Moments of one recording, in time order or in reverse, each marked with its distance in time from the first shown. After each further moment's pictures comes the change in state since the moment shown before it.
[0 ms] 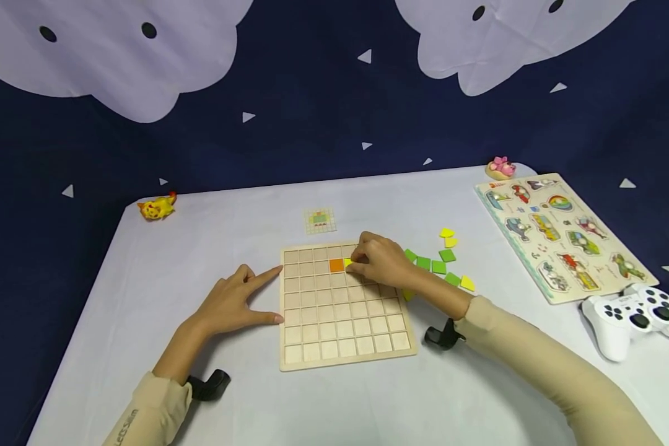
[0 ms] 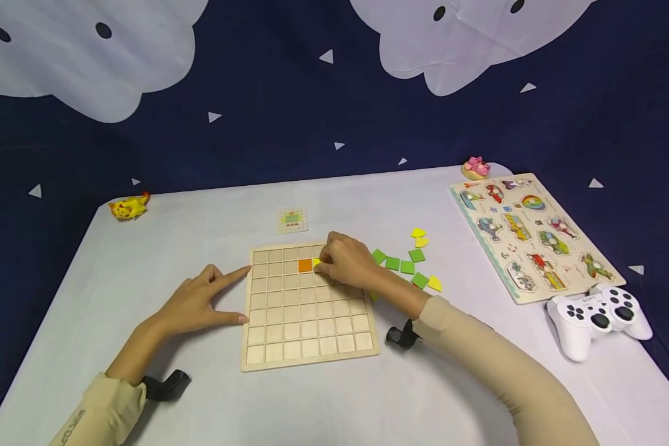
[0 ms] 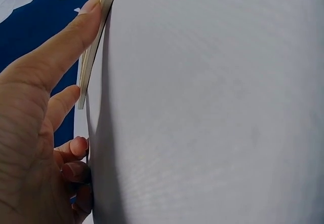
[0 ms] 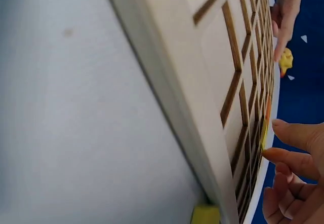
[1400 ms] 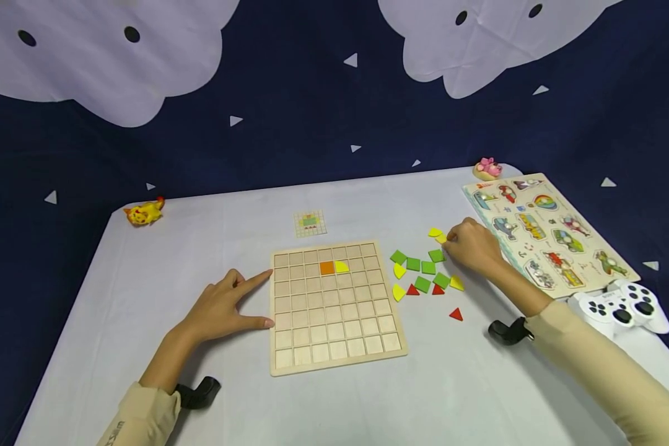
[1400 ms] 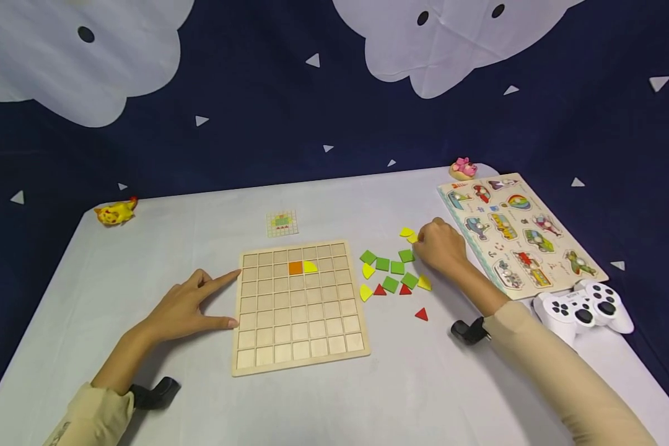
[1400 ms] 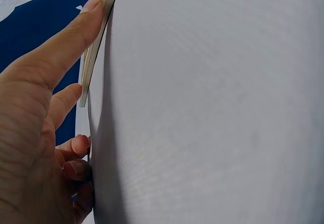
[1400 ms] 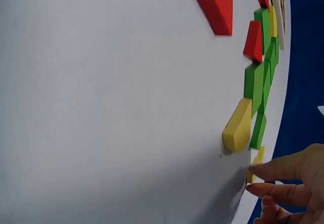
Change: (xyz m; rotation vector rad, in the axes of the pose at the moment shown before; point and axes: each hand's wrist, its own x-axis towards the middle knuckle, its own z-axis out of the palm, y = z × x) left_hand -0.002 -0.001 0.004 0.004 0.007 -0.011; right_hand -0.077 0.118 -0.078 -0.206 0.118 0.494
